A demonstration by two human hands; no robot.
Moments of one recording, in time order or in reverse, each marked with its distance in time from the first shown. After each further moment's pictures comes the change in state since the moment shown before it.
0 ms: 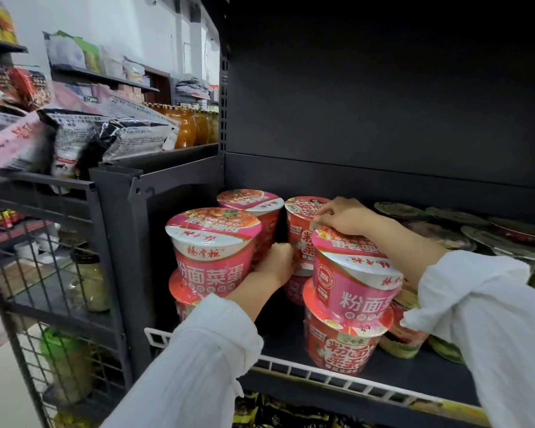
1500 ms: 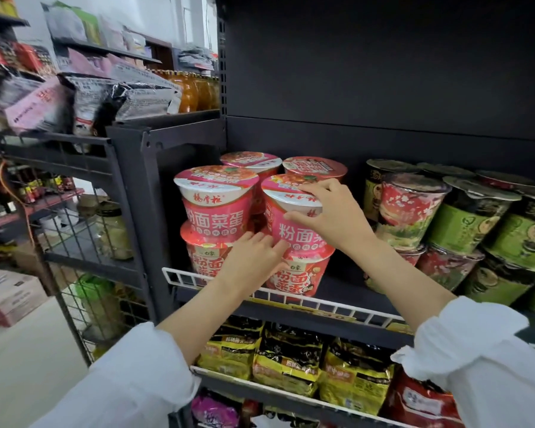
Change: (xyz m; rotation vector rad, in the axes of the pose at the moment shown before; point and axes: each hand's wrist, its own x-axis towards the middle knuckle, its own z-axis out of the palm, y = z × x) left_hand -0.154 0.017 -0.033 0.770 0.263 0.447; right_hand -0.100 -0.007 0.069 0.131 0.455 -0.212
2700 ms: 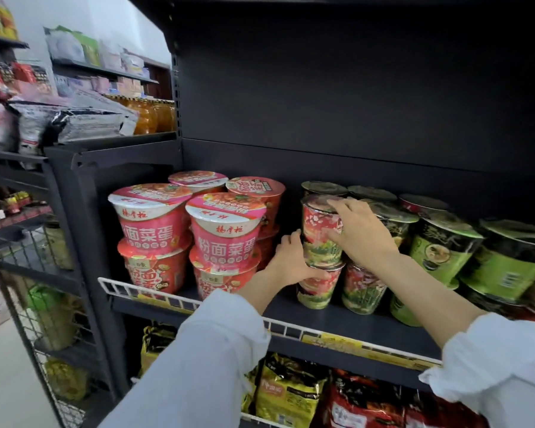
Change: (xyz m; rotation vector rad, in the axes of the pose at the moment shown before) left_hand 0.143 0.155 0.014 -0.907 -0.392 -0.517; right_hand -0.039 0.131 -0.115 -0.262 -0.086 0.032
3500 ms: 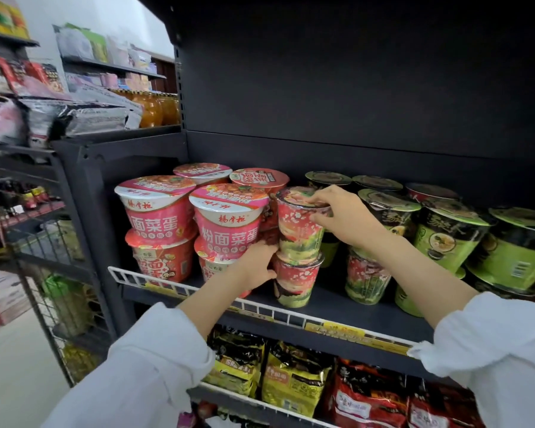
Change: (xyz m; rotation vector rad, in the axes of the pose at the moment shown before) left_hand -0.042 -0.041 -0.034 0.336 -0.061 -0.003; right_hand 0.011 -0.019 -0.006 0.267 -0.088 -0.120
